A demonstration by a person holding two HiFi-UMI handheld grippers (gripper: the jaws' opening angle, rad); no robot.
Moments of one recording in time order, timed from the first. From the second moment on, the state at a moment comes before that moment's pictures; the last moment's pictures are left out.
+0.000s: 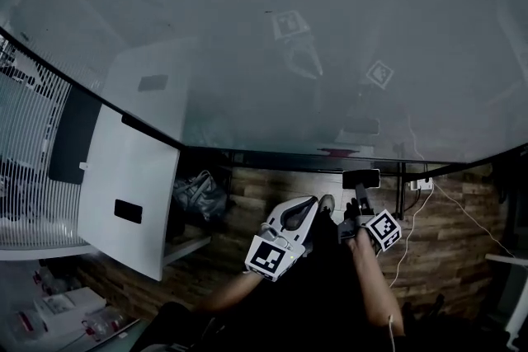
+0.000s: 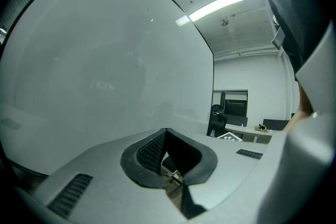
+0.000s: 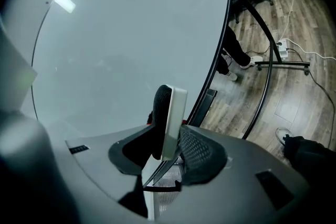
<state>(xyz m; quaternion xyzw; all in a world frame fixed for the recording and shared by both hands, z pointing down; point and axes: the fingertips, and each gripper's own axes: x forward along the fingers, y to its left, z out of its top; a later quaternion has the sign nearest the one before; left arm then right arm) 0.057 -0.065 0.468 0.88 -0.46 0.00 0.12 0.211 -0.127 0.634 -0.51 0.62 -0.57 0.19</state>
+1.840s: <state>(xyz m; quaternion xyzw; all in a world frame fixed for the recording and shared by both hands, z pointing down) 0.103 0.049 0.433 0.85 -0.52 -0.01 0.08 0.209 0.027 0.458 -0.43 0.87 -0.22 0.07</state>
